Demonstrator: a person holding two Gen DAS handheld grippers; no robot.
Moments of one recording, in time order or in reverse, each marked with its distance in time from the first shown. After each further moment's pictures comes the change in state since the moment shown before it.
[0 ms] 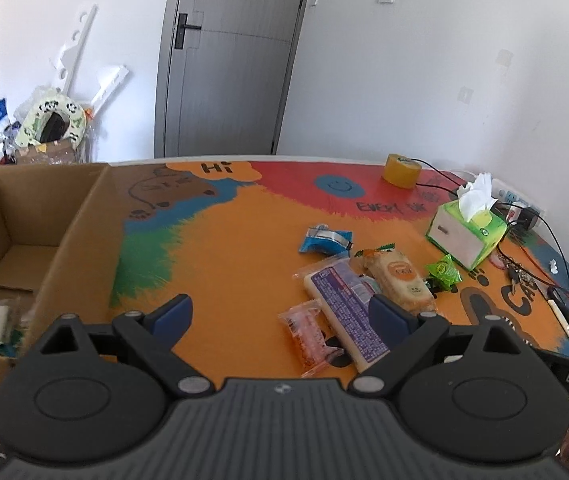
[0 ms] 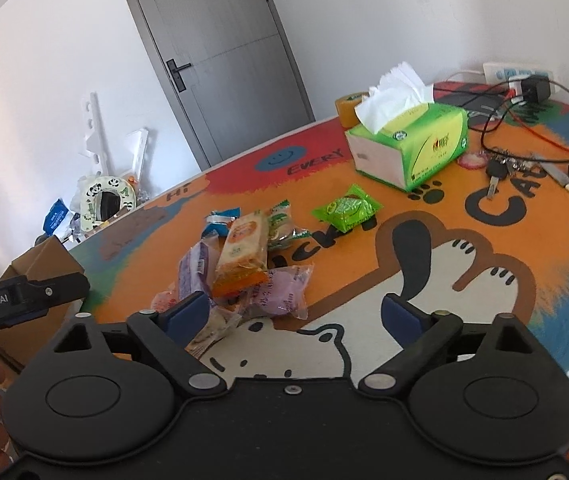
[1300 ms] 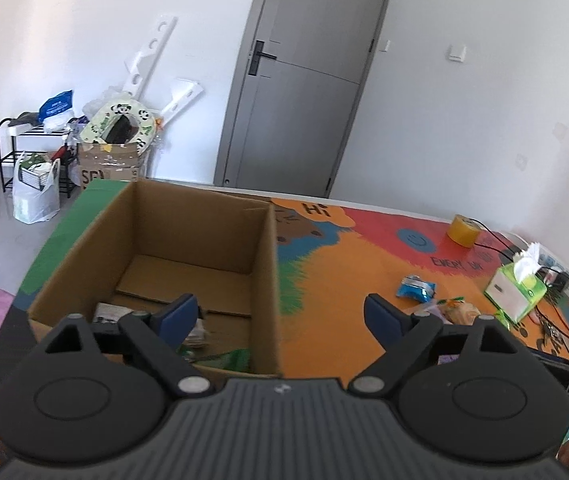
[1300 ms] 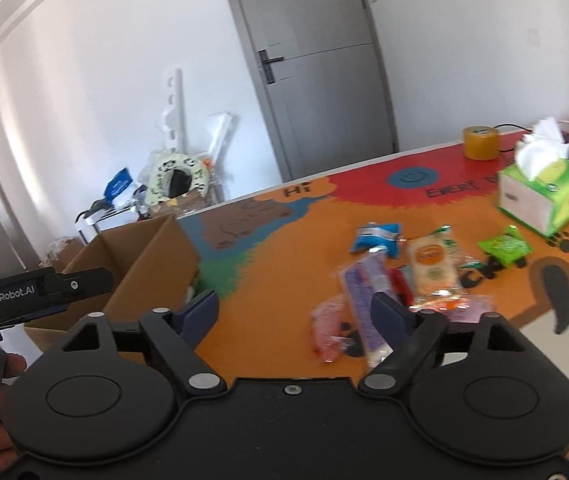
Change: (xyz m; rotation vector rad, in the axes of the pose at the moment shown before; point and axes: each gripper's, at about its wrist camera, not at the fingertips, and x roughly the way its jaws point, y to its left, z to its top) left arm -0.069 0.102 0.012 -0.134 -0.100 0.108; right arm -0.010 0.129 -0.002 -0.171 -0.020 0.141
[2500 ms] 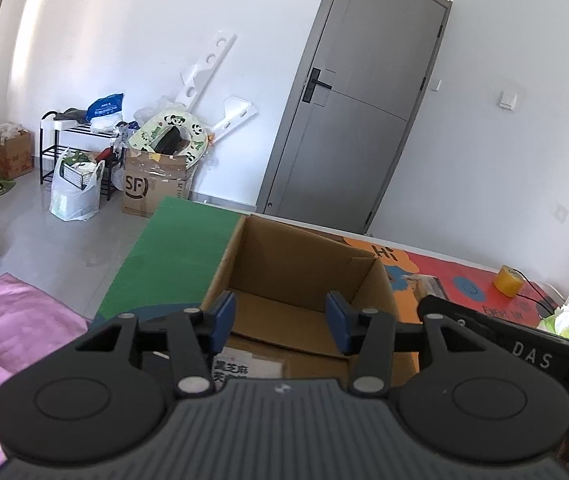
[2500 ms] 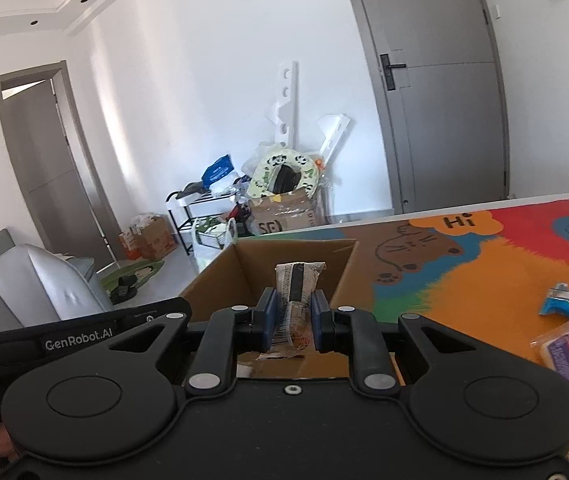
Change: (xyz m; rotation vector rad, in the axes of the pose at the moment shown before) left arm -0.015 0.089 0.019 -0.116 -0.078 0.088; right arm 0.069 0.132 0.027 -0.167 0.002 0.290
